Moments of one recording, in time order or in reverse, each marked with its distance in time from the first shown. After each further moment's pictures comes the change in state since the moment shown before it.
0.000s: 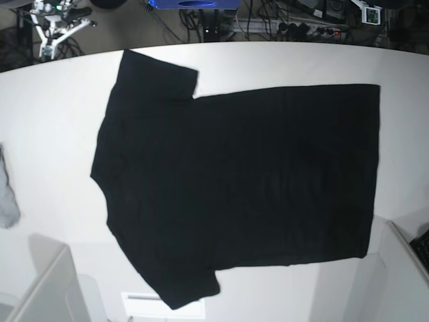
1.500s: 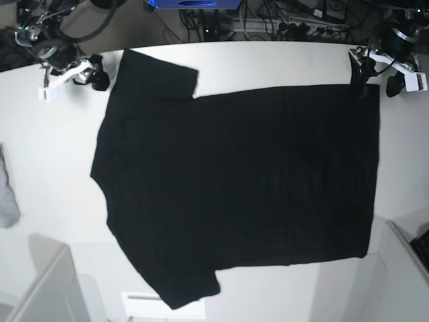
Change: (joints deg) left arm -18.6 -1.1 -21.2 9.5 -39.1 -24.2 30.9; right arm 15.8 -0.9 11.1 0.1 46.3 23.3 -23.2
